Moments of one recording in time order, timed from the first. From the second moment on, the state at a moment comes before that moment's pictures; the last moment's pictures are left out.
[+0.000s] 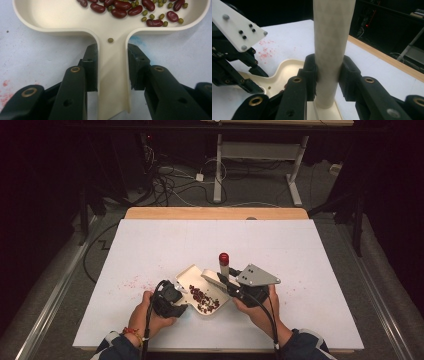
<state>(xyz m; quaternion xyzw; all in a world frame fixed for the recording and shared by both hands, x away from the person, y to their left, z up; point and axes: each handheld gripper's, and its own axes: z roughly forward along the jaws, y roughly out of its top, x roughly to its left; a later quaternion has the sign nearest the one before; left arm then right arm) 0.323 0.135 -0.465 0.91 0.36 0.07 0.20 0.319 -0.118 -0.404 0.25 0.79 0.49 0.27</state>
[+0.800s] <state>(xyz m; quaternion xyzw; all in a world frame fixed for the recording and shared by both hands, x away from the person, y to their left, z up) 0.322 0.138 -0.463 0.91 0.36 0.07 0.20 0.313 -0.119 -0.402 0.23 0.80 0.47 0.28</state>
